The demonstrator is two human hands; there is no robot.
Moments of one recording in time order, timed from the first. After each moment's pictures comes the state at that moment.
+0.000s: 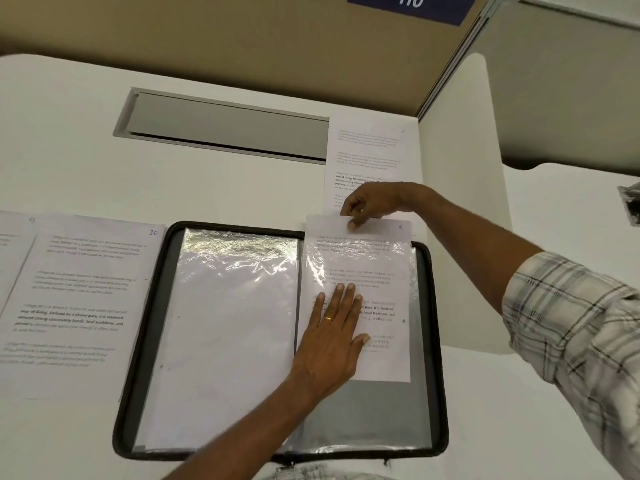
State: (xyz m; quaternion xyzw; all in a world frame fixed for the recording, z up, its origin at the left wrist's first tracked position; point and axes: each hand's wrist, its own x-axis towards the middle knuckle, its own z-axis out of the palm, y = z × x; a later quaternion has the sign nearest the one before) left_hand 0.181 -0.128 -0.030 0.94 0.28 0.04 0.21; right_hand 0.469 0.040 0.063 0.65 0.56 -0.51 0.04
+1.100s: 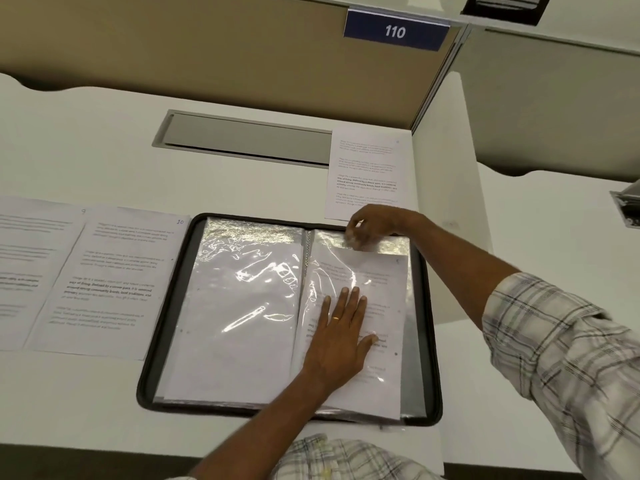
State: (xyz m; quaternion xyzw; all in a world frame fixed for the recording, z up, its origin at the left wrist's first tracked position) left_hand 0.174 -0.175 -0.023 0.93 0.30 0.02 0.21; right_hand 0.423 -0.032 0.071 0.72 0.56 -0.41 0.02
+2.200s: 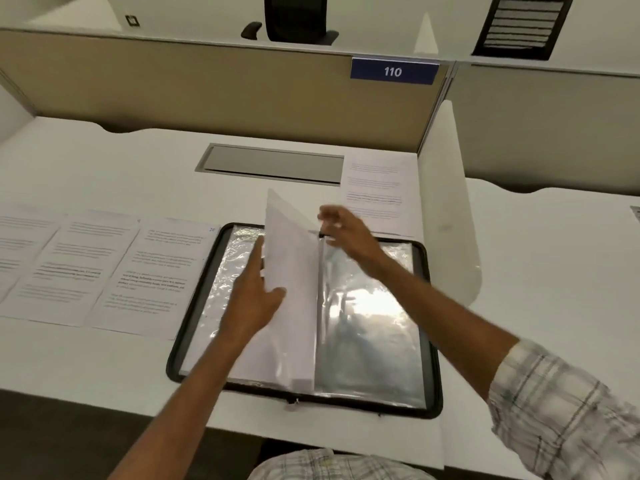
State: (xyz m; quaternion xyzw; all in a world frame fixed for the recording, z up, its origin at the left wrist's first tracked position) left_hand 0.066 -0.112 0.126 0.67 0.51 0.24 0.48; right_hand 0.308 -0.103 0.117 0.60 0.43 -0.46 -0.49
